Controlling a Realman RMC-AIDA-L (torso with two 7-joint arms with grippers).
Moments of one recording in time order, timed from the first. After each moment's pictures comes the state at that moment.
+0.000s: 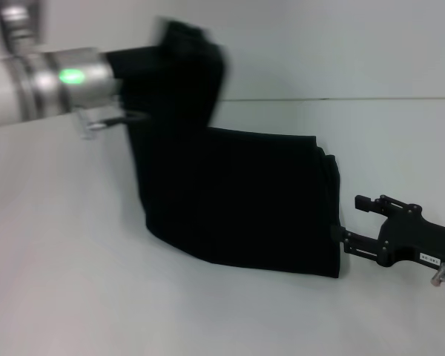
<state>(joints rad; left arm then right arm) -0.93 -2.03 0.42 0.44 2.05 1.28 -2.34 0.49 2.09 -0.51 -0.38 -1.96 -1.29 0.97</state>
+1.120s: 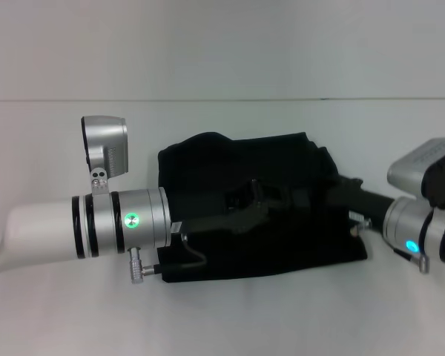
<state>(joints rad) -0.79 -2.16 0.54 0.27 2.00 1.46 -2.18 0.74 2.10 -0.51 -0.10 -1.85 -0.86 0.97</state>
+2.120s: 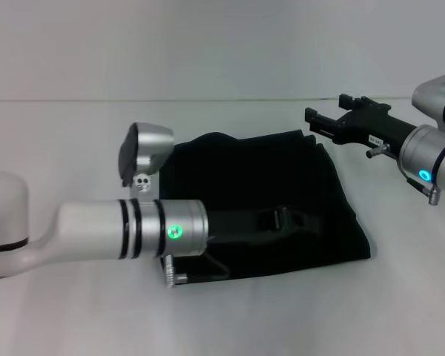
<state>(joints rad) -0.87 -2.17 0.66 0.18 2.00 1.21 -2.07 0.81 2.10 -0.51 -0.21 -1.65 -0.80 0.96</state>
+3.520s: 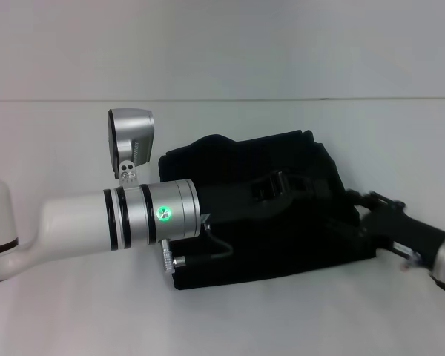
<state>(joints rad) -0.85 -2.17 0.66 0.17 1.84 1.32 -2.07 0.54 2.10 -0.49 -0.21 -1.83 -1.12 0.89</state>
